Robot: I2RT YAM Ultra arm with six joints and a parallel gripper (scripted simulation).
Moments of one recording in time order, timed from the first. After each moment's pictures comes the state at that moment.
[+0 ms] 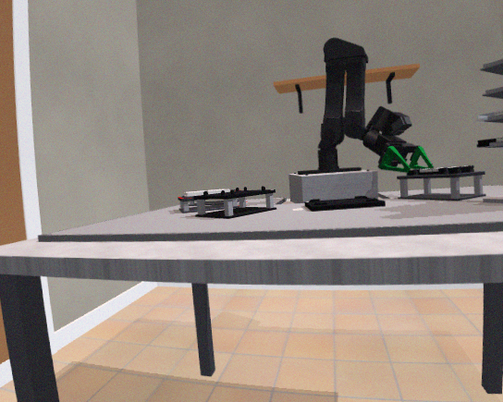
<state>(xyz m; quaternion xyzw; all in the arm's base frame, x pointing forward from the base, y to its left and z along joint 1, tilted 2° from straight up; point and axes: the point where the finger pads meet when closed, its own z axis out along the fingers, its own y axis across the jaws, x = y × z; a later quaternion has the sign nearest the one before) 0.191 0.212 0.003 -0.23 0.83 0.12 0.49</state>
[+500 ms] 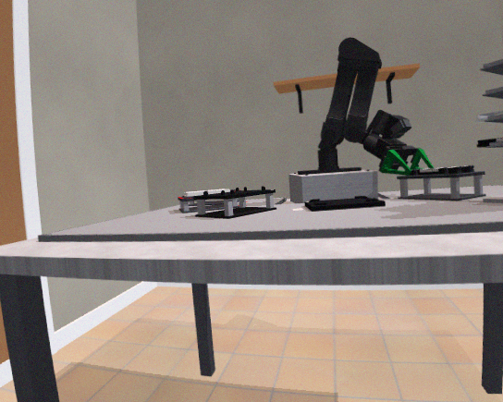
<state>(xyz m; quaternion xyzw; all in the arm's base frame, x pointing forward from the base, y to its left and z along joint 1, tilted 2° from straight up) 0.192 0.214 -0.003 -0.23 0.83 0.13 0.50</state>
